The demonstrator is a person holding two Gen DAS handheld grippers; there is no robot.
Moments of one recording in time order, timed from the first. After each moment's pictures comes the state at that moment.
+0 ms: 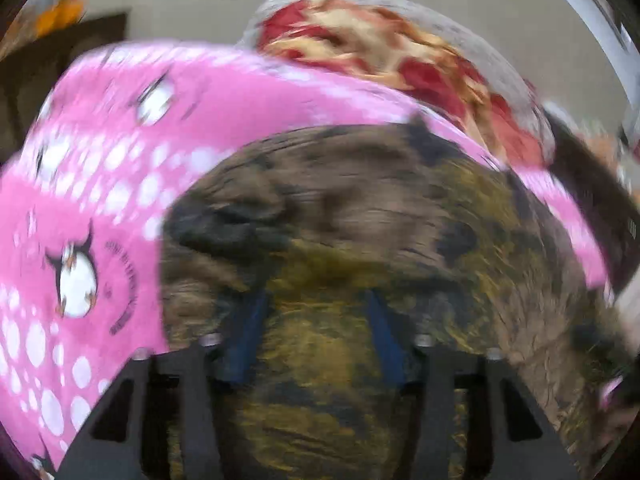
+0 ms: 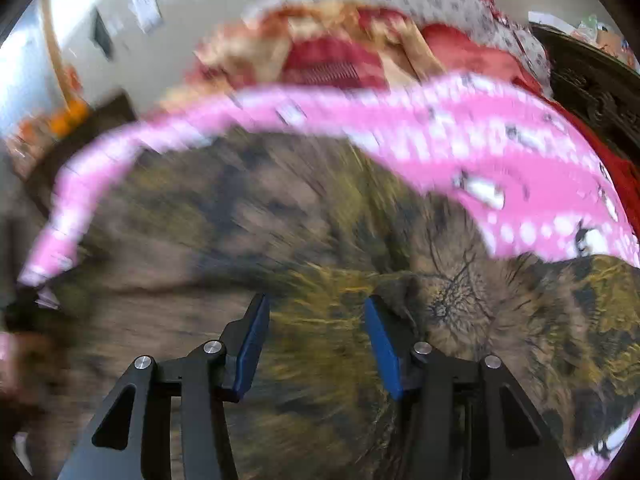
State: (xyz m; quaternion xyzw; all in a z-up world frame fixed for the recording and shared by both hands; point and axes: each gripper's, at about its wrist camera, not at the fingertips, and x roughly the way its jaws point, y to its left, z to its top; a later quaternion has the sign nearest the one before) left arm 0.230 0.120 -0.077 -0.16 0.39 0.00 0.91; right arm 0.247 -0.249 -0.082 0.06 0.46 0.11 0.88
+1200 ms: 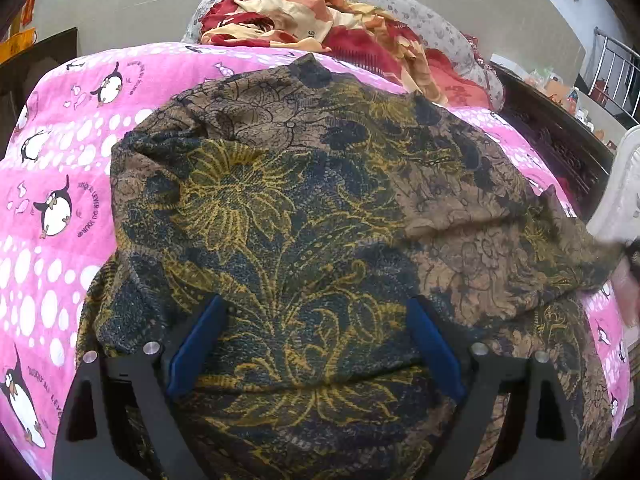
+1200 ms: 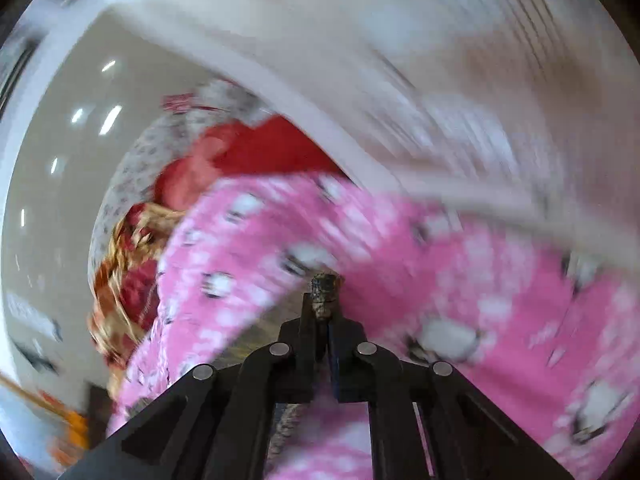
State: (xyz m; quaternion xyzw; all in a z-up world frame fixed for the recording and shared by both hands) left arm 0.167 0.061 -0.079 -0.08 0.41 -0.08 0.90; right arm 0.136 -0.604 -0.007 0.39 0.28 -0.15 0.86
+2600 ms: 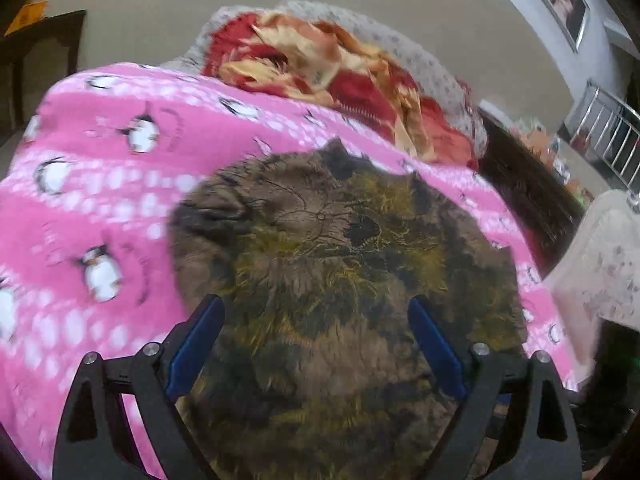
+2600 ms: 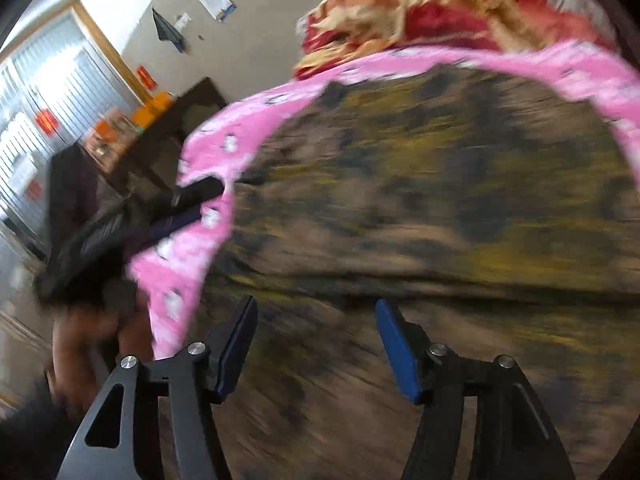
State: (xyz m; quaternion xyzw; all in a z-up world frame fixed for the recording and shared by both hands) left arm 0.181 0.117 -0.029 -0.14 0.38 -0.12 0.90; right arm 0.122 -0.124 -0.035 0.11 0.45 0.25 0.85
